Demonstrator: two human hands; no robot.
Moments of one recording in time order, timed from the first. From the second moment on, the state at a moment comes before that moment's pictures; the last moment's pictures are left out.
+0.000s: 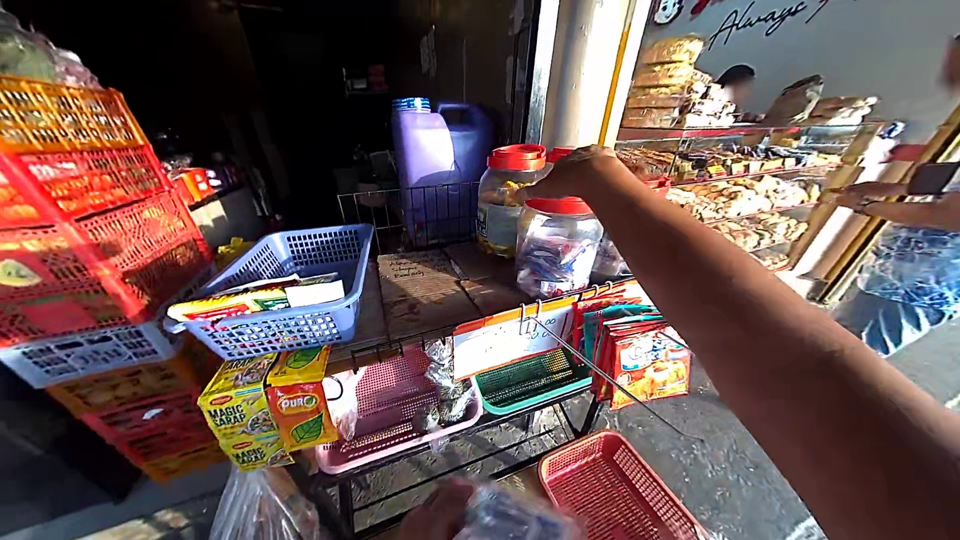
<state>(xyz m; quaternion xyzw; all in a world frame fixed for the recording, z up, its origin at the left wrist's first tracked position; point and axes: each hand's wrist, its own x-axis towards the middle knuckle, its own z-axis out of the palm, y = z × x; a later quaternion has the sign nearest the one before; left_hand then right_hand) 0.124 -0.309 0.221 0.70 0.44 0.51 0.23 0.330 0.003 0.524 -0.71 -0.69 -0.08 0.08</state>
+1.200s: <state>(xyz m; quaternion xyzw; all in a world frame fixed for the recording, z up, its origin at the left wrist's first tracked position) 0.265 -0.009 0.403 0.65 0.67 0.36 0.01 0.385 0.033 0.526 -0.51 -0.85 0.08 0.07</state>
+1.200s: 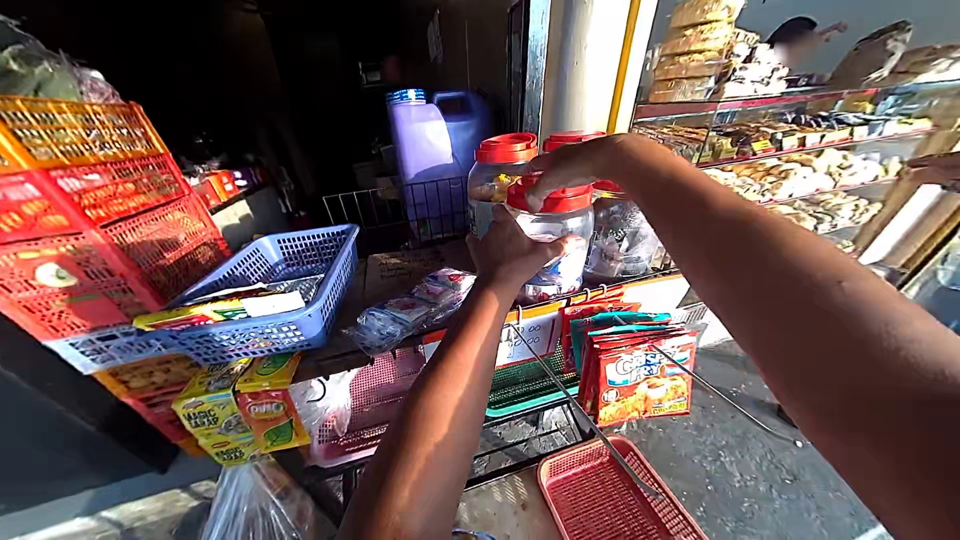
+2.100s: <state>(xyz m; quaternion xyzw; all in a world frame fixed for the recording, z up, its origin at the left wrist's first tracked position) 0.275 -0.010 0.402 0.63 0.72 0.30 0.01 0.335 0.010 0.535 -0.67 -0.73 -0.08 0.06</state>
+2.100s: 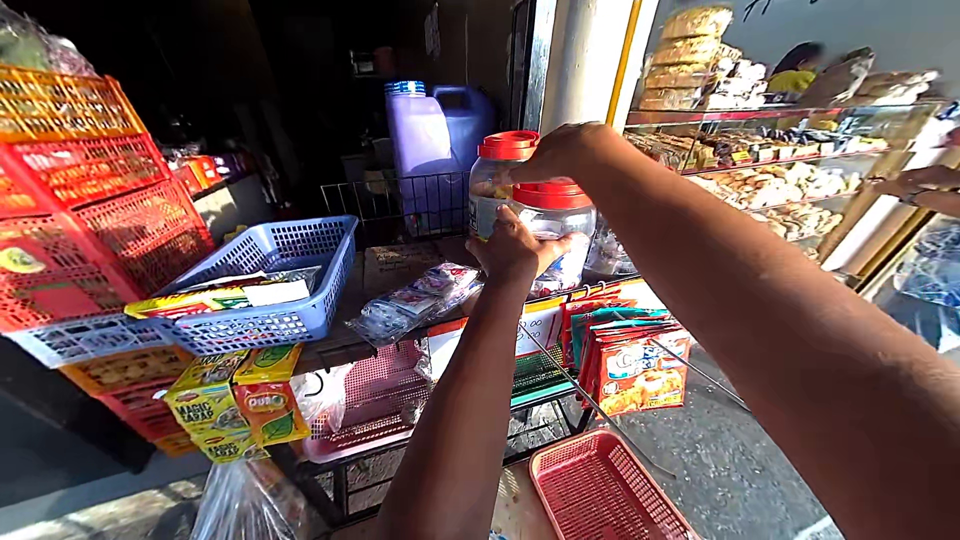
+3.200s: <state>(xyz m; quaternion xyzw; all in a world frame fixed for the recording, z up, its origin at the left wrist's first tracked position) 0.271 -0.009 0.403 0.63 0.72 0.29 0.02 0.340 0.014 0.547 -0.53 -0.84 0.08 0.01</state>
